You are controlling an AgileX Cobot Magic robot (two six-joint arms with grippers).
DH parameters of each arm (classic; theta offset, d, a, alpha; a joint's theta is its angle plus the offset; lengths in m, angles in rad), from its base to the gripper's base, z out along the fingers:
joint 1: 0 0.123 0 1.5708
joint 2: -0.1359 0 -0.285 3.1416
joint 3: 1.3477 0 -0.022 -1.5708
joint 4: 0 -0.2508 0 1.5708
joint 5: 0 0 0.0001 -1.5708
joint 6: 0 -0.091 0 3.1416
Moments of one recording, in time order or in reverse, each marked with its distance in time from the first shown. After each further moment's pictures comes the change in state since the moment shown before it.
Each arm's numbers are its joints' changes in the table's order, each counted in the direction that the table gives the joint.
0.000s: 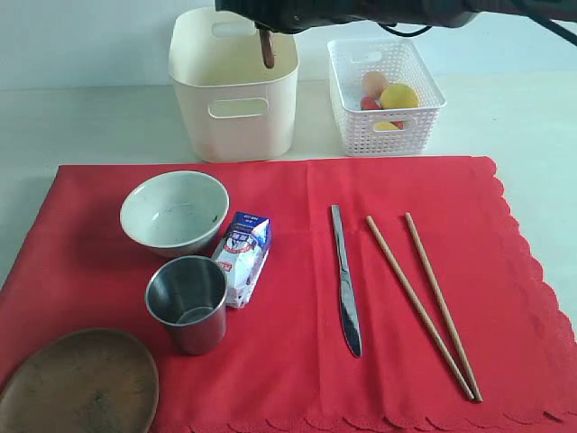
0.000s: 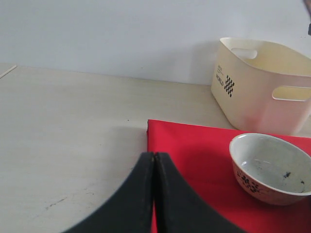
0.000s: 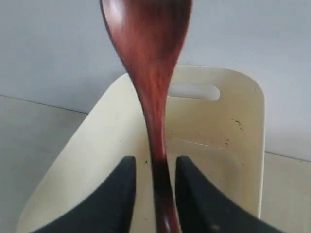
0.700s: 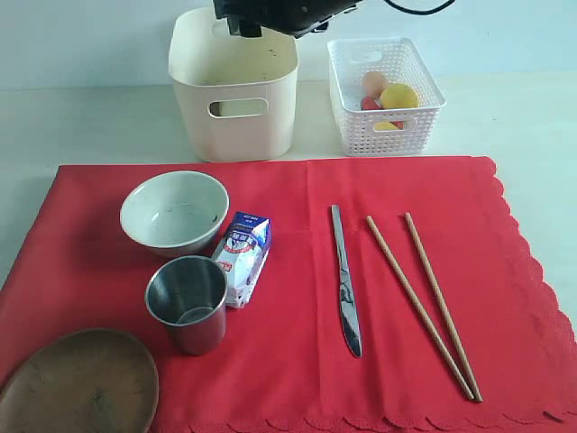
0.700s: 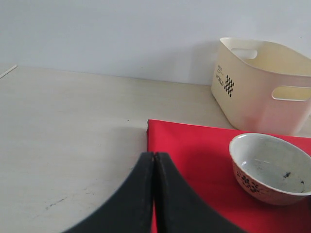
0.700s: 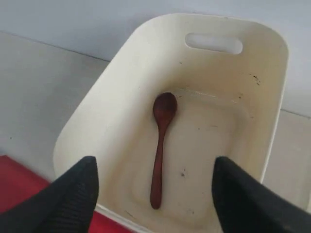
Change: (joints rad) left arm 0.000 0.000 0.000 0.000 0.000 0.000; right arm 0.000 0.087 -0.005 0.062 0.299 0.000
